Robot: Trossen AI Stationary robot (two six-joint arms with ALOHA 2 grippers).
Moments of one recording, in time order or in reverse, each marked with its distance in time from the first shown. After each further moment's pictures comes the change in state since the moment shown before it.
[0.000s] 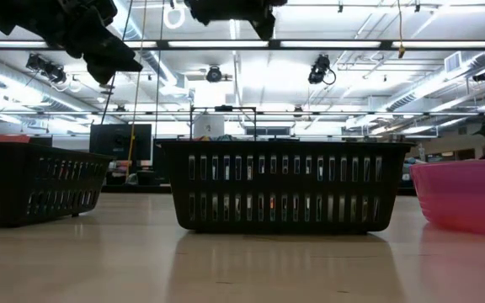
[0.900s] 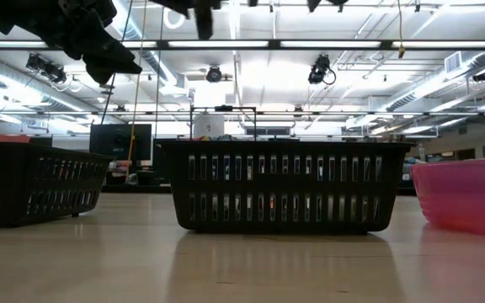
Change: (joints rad) left arm 0.002 -0.004 0.000 -0.016 -0.020 0.017; right arm 0.009 0.258 0.037 0.599 -0.072 -0.137
